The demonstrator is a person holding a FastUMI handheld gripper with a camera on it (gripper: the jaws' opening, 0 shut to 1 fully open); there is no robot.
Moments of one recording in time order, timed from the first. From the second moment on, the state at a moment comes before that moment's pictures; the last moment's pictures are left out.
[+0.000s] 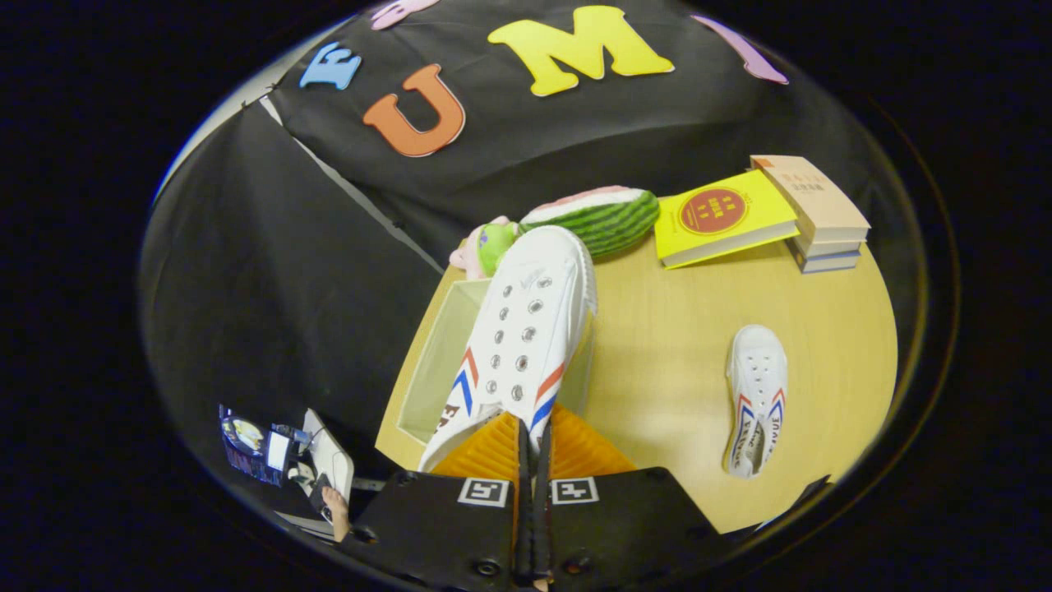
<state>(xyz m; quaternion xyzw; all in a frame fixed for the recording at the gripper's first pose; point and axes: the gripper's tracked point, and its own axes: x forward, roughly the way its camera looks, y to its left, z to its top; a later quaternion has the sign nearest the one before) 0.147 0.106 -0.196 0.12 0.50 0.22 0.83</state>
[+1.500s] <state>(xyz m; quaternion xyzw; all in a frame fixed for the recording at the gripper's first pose) 0.164 0.214 -0.288 -0.01 0.48 0.18 0.86</state>
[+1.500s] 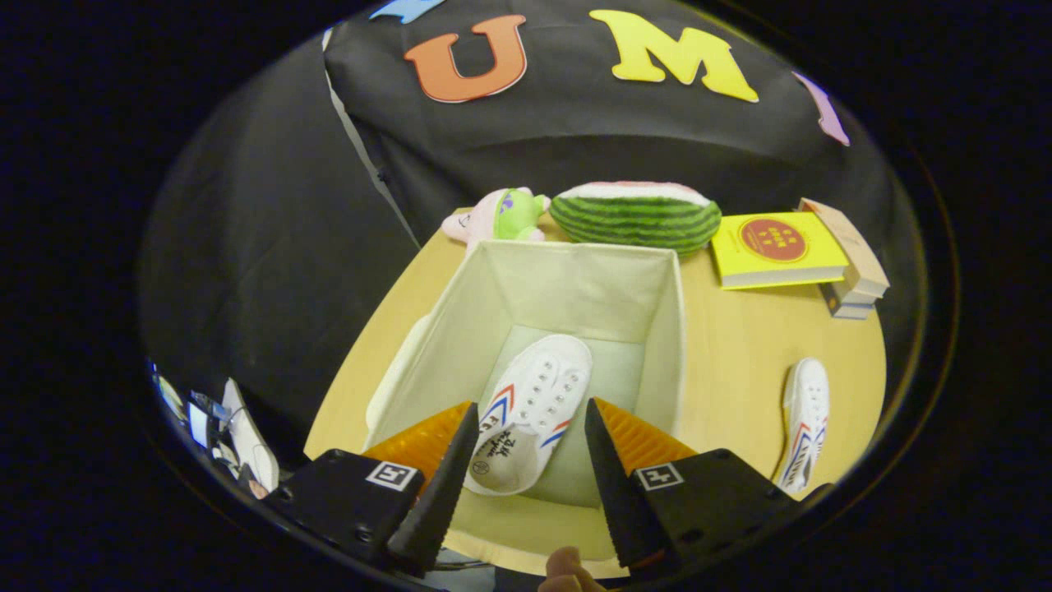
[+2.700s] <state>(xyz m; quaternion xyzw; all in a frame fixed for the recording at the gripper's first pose) 0.159 -0.135 -0.332 -0.20 0.53 -0.06 0.82</state>
